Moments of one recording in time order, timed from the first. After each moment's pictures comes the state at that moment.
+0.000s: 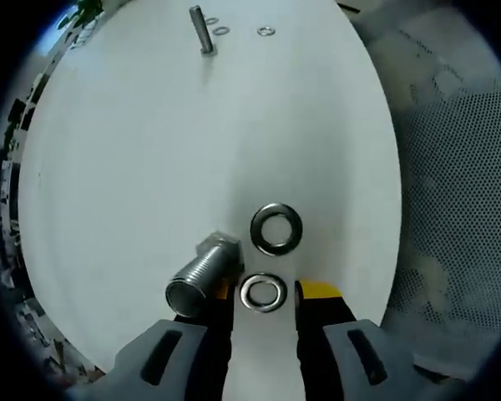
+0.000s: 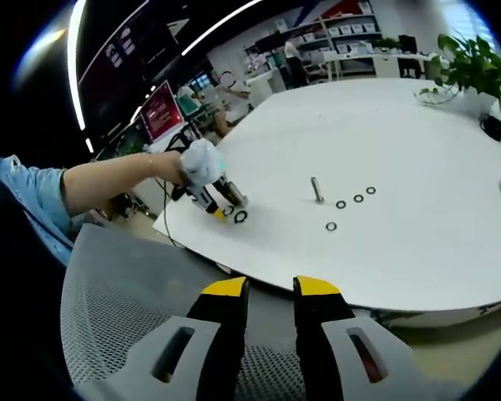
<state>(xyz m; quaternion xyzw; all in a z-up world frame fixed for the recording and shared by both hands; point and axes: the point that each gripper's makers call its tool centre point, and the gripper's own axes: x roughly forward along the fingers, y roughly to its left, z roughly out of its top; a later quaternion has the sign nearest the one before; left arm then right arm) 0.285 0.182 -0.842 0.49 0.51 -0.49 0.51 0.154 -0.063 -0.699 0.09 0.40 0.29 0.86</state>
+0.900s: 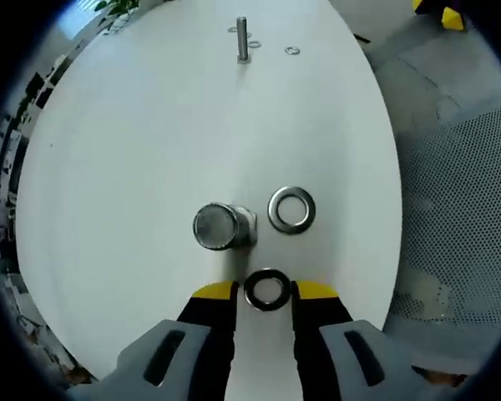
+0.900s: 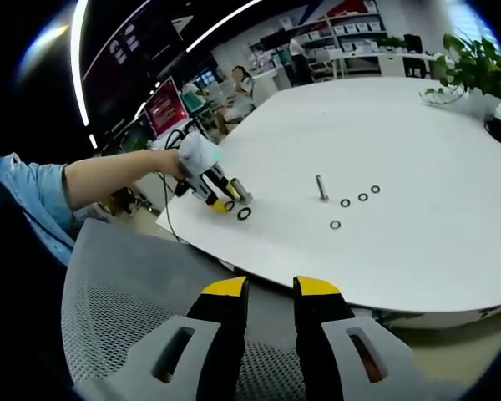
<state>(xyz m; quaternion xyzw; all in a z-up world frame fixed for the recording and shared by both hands) 0.291 0.203 -0.840 0.42 0.50 -0.50 0.57 0.151 -0.060 -0.699 0.08 0.41 0.30 0.86</state>
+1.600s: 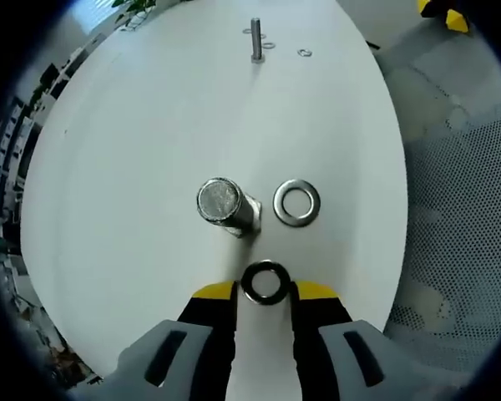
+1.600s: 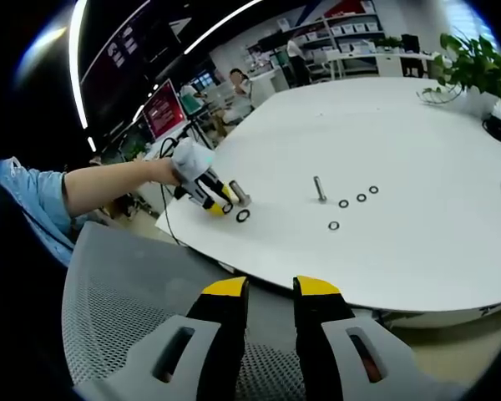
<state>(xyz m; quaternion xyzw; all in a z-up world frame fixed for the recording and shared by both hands) 0.289 0.205 -0.840 0.40 0.50 -0.48 0.61 0.153 -0.062 -0.699 0.09 0.40 0.30 0.86</state>
